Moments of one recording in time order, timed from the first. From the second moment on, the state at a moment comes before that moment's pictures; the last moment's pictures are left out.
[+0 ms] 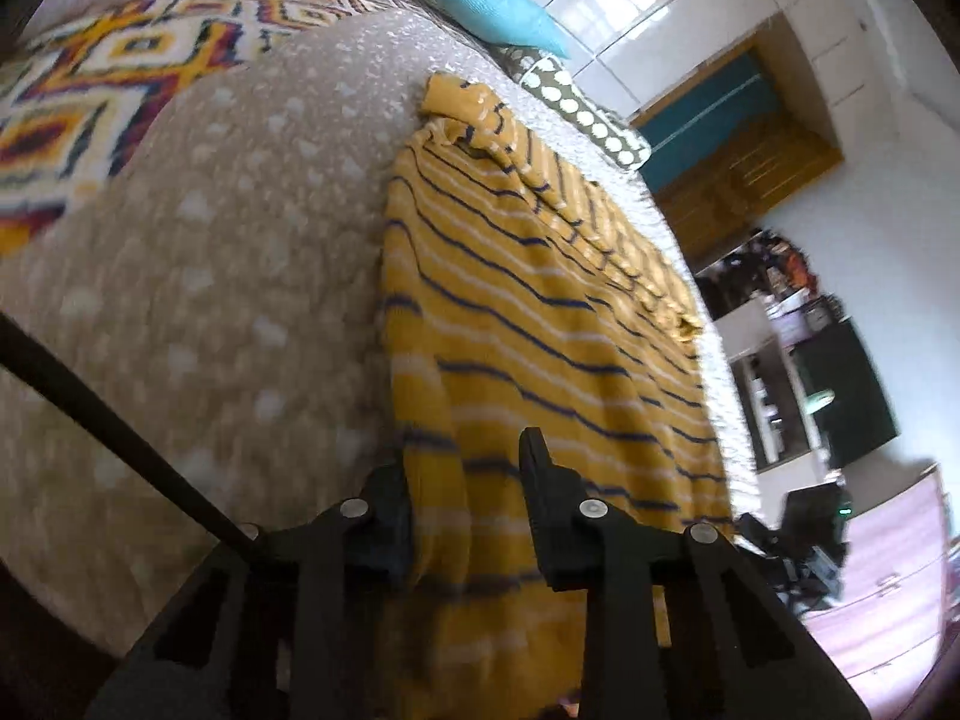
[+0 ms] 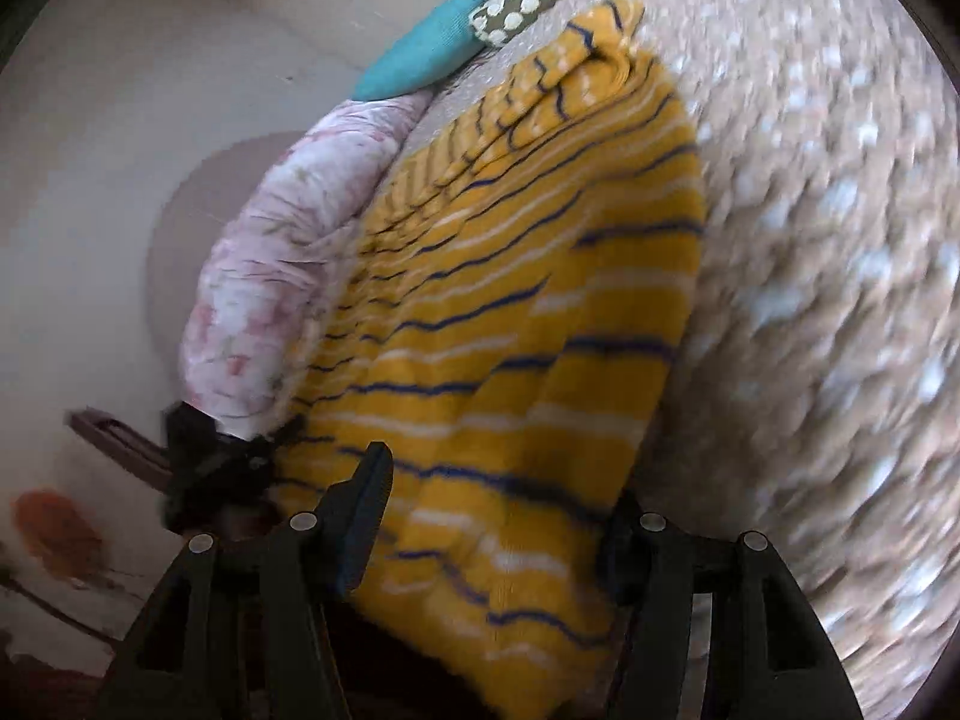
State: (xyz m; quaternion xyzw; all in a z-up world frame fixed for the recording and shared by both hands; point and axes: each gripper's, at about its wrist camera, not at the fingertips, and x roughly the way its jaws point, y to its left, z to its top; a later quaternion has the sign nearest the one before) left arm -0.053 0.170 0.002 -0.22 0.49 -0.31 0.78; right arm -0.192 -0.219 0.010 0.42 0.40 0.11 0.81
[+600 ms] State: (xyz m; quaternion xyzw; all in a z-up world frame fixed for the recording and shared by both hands) left arm -0.093 0.137 0.013 -0.13 0.51 -0.27 0.81; right arm -0.224 -0.190 -0.006 0.43 0.42 0.11 0.79
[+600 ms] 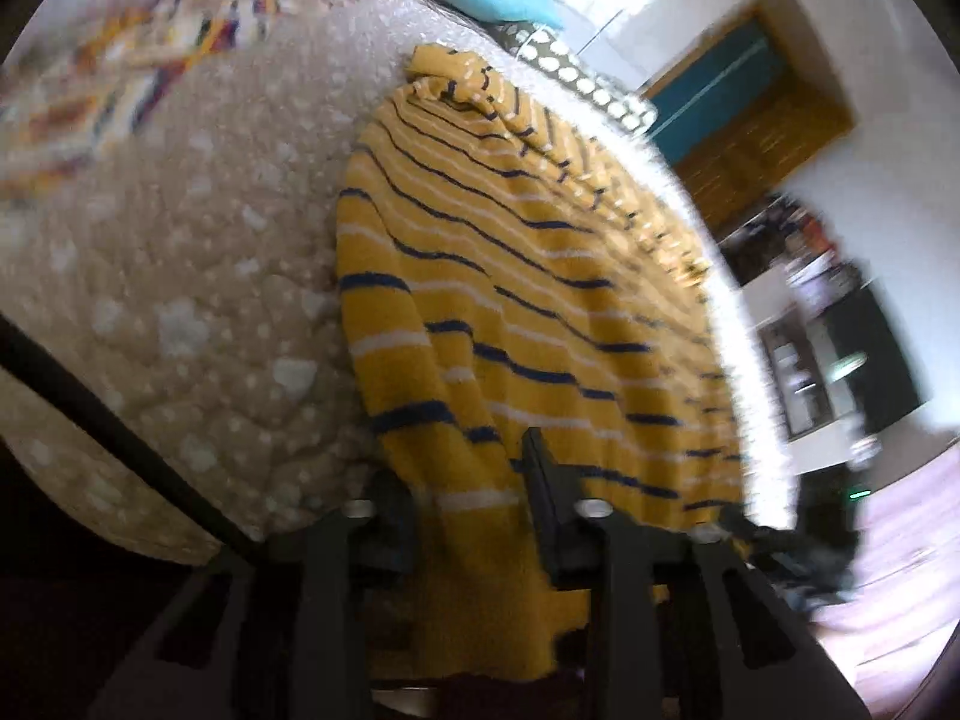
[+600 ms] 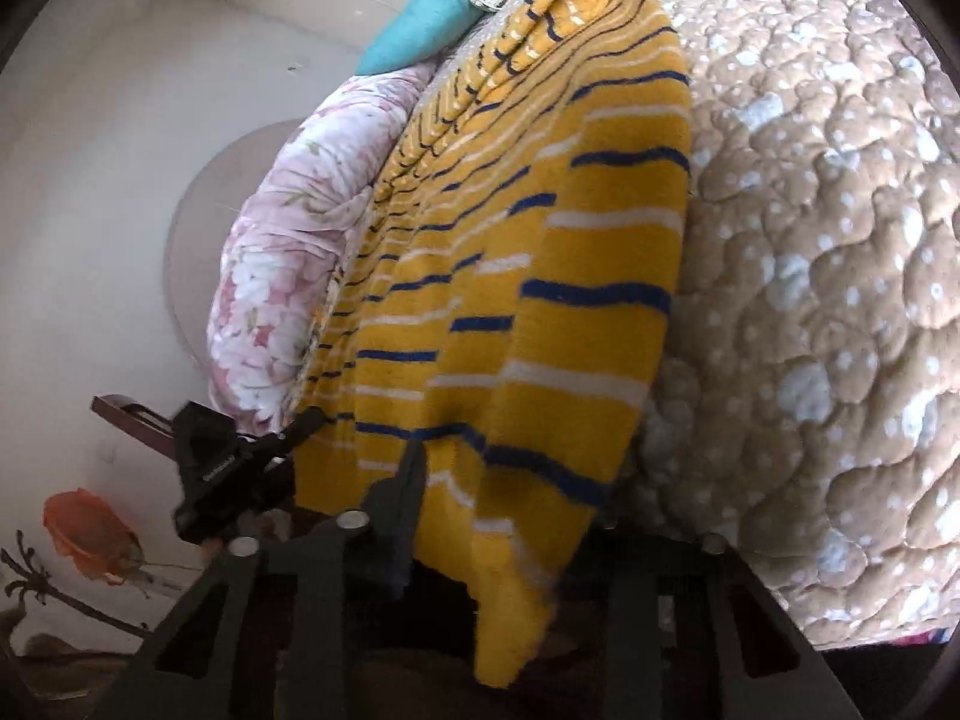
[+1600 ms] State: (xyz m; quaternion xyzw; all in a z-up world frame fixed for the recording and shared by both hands) left arm 0.077 0.064 0.103 -0.09 0.42 -0.24 0.87; right arm -0.089 -0.262 0.106 0.32 0.34 0.06 0.88
